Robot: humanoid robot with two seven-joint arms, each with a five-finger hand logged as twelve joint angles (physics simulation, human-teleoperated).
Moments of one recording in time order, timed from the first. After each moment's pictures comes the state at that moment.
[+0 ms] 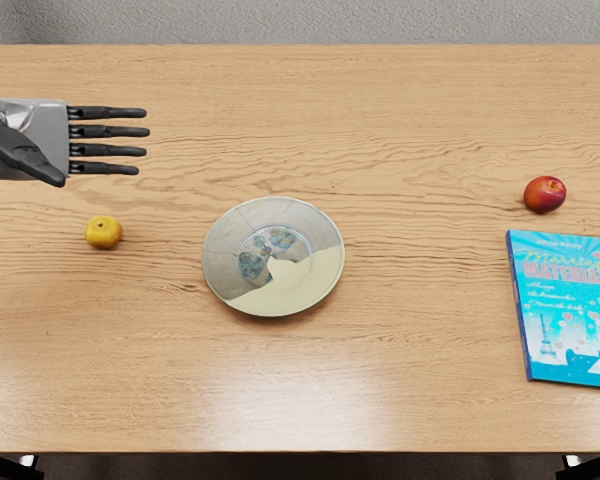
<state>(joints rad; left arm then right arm) -1.10 1.06 -0.39 -1.29 -0.42 -0.61 0.61 -0.01 0.00 0.24 0.19 0.07 0.02 -0.12</state>
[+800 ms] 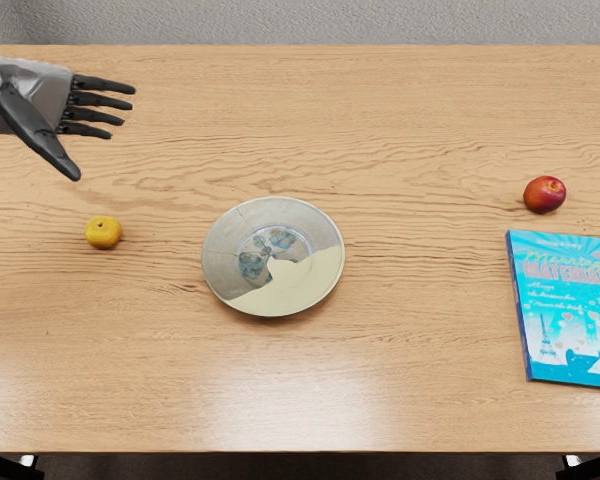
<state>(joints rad) -1.27 0.93 -0.39 -1.17 0.12 -0.61 0.61 -0.01 0.00 0.24 0.19 0.07 0.02 -0.13</state>
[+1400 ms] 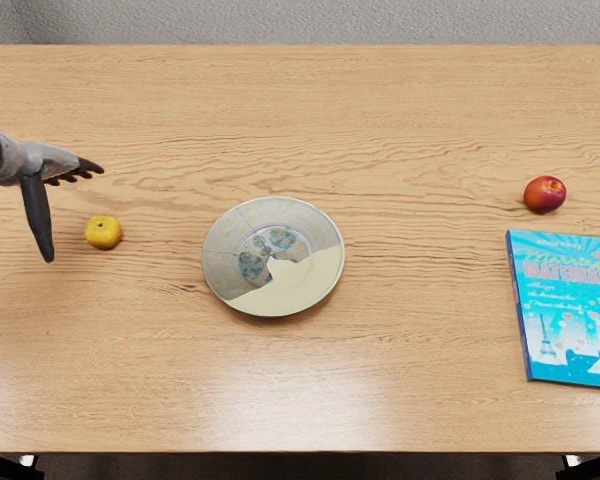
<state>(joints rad) -1.21 0.81 -0.24 -1.25 0.88 -0.49 0.61 -0.01 0.00 0.24 0.19 0.07 0.02 -0.13</state>
